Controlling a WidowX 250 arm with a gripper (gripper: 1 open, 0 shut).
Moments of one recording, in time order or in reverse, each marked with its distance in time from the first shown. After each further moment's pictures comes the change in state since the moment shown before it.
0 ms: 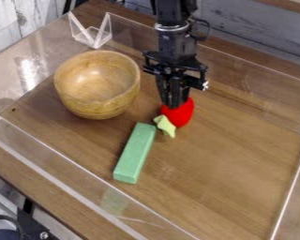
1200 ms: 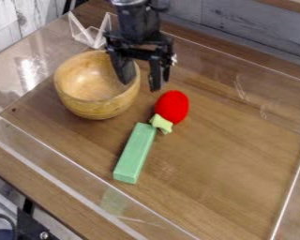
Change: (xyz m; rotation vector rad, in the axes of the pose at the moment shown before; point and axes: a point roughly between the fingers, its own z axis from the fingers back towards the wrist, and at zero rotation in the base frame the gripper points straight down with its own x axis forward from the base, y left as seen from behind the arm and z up) arm -0.022 0.009 0.035 0.007 -0.074 0.095
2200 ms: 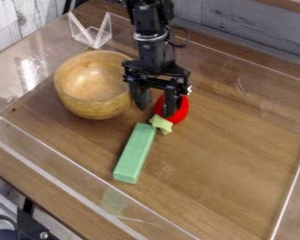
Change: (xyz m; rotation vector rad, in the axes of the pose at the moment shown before) arm 0.006 -0.006 -0.050 -0.006 0.059 0.024
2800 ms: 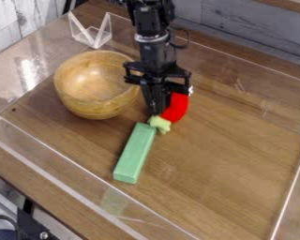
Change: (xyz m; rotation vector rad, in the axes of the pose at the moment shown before) arm -0.005 -0.001 0.021 -0.018 -0.026 0.010
